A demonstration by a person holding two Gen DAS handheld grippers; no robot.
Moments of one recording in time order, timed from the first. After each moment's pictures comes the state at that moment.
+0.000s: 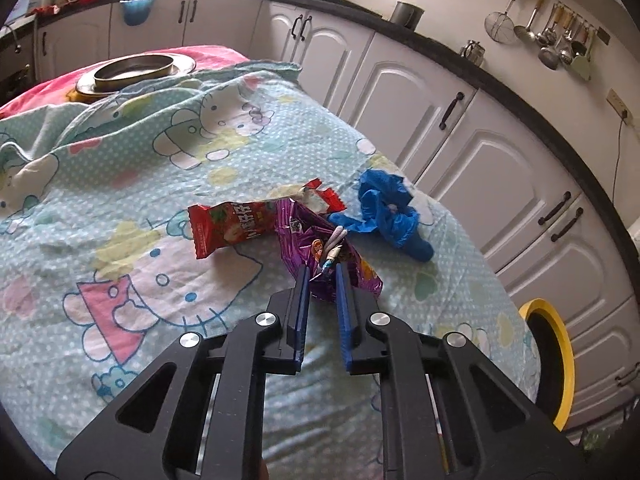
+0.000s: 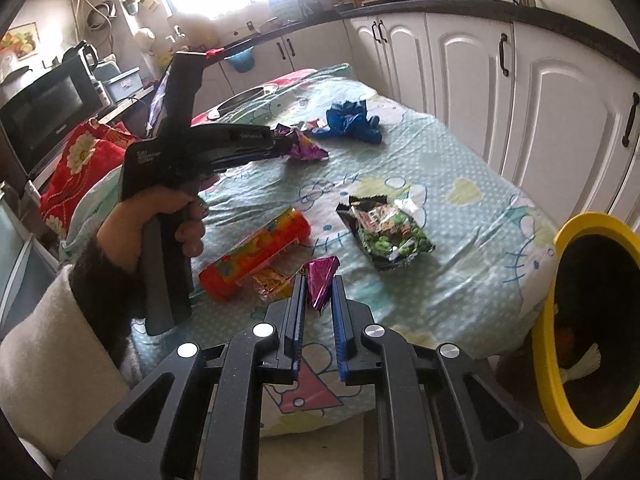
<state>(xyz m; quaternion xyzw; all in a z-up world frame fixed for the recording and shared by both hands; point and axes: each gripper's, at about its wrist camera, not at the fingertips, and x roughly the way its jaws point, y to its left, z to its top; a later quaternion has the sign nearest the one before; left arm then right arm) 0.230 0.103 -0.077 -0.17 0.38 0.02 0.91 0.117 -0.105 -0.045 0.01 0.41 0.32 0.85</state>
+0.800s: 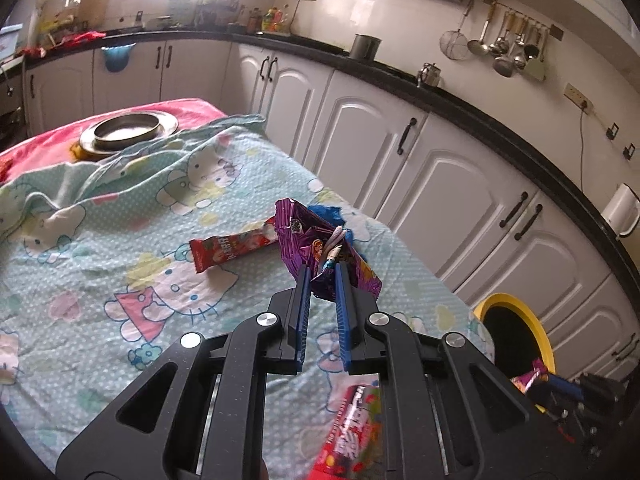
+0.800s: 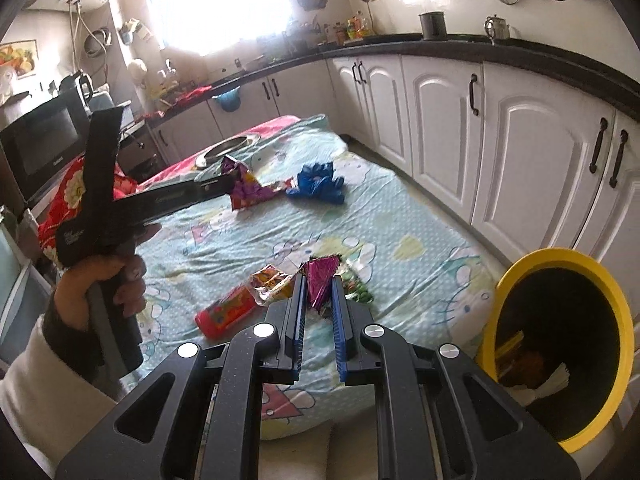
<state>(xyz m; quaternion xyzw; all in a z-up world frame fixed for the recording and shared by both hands) 0.178 0.079 -0.018 -0.14 0.32 -0.02 0.94 0.120 -0.146 -0.001 0.03 0.36 0.29 0.89</state>
